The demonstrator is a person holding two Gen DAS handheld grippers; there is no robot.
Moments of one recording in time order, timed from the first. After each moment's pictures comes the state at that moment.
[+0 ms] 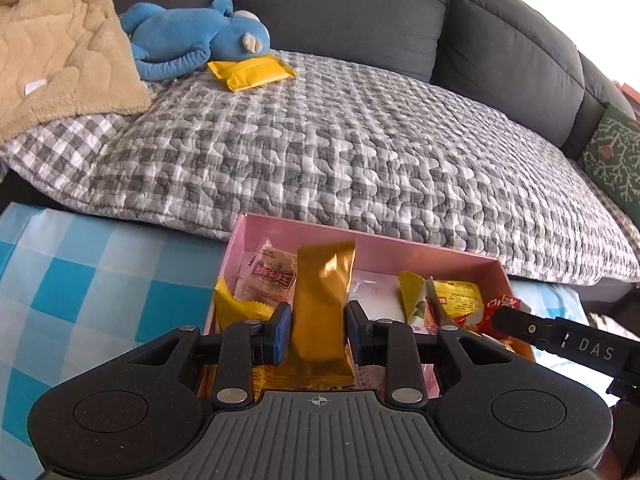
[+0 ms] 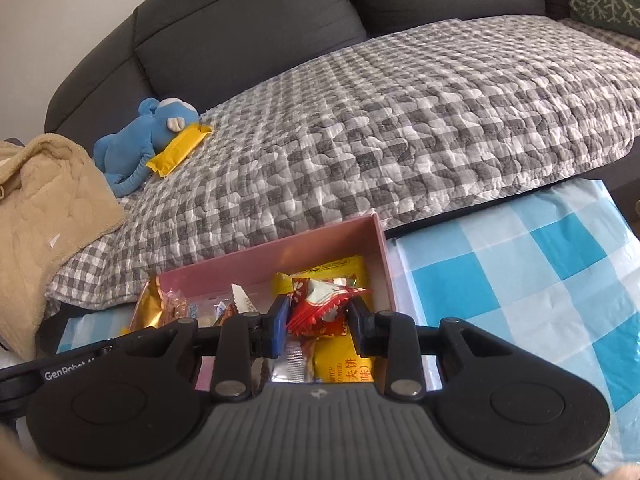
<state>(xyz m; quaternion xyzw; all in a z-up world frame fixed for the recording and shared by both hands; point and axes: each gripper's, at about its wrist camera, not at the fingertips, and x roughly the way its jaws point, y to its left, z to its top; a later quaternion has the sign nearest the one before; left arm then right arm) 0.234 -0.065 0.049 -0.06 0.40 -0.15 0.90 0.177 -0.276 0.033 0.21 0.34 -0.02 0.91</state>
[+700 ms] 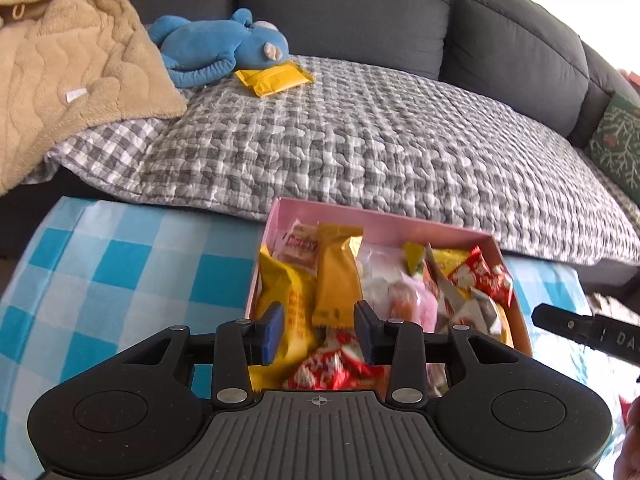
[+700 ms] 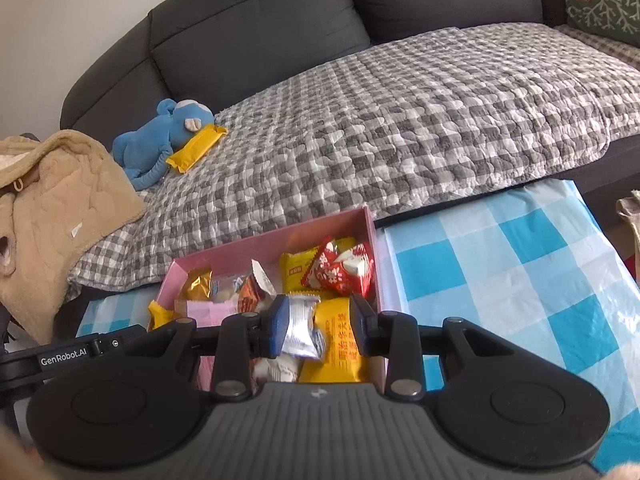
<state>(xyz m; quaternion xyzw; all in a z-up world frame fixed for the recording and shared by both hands) 0.177 -0.049 0.081 -0.03 0.41 -0.12 0.91 0.131 -0.286 0.057 0.21 0.35 -0.01 0.91</state>
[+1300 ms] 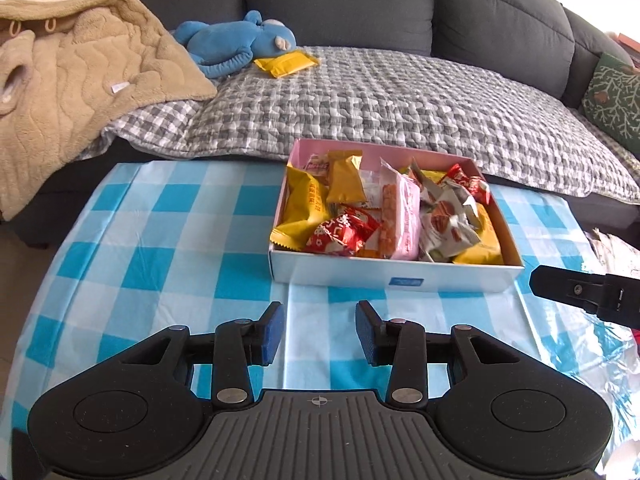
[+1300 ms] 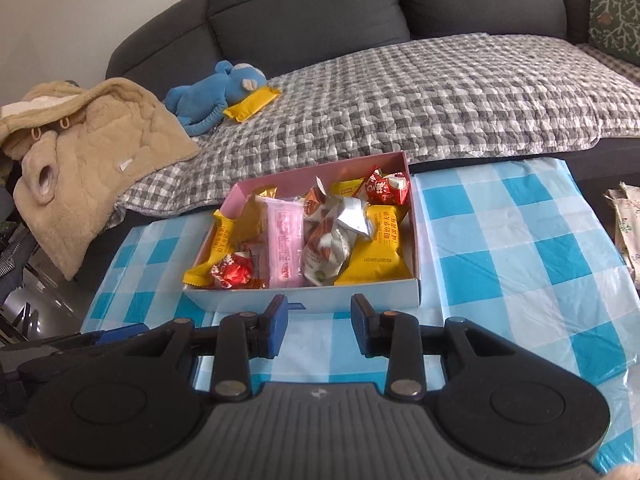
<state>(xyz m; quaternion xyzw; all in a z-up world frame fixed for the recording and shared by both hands) 0.060 -0.032 0.087 0.02 0.41 -0.09 0.91 0.036 -0.235 0.083 0.17 0.36 0.03 0.92</state>
